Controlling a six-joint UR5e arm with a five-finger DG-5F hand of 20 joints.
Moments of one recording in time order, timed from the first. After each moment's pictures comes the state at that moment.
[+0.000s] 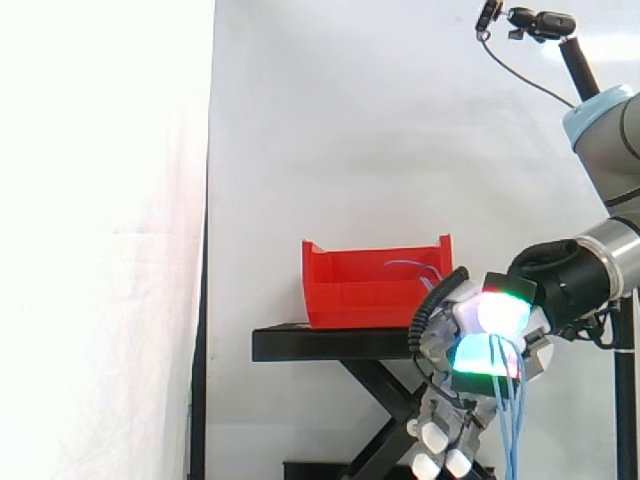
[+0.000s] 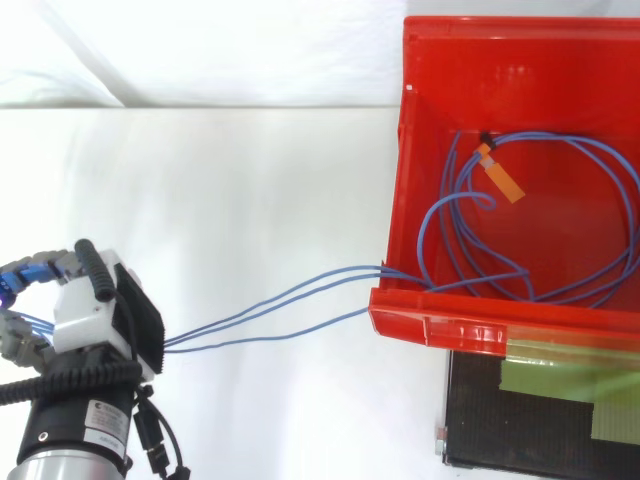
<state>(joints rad) 0.06 -2.21 -1.21 -3.32 -1.69 -0.10</state>
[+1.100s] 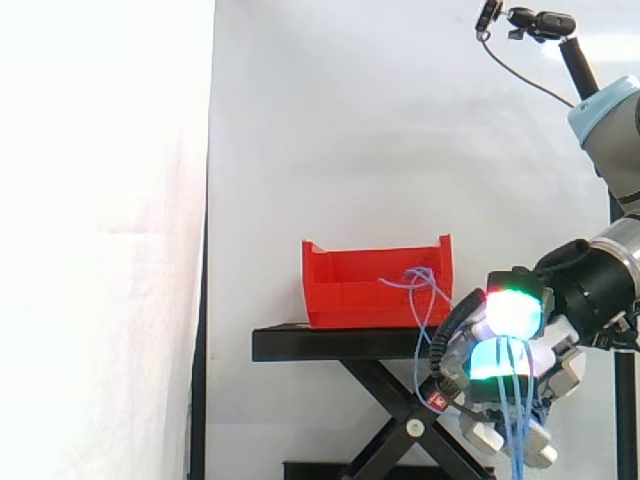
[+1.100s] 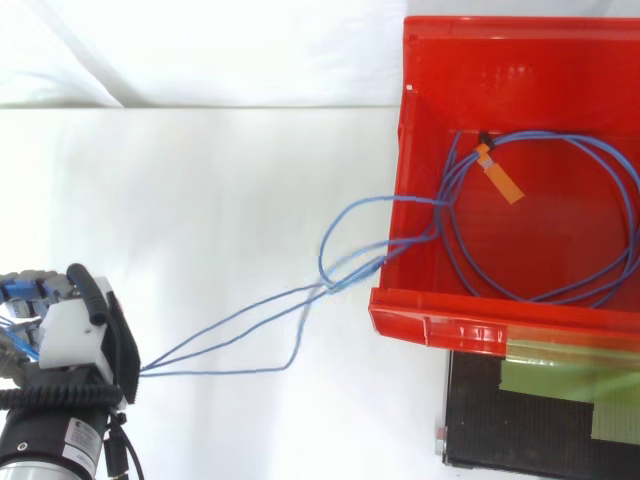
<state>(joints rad) 0.10 -2.21 -1.21 -3.41 -1.66 0.10</state>
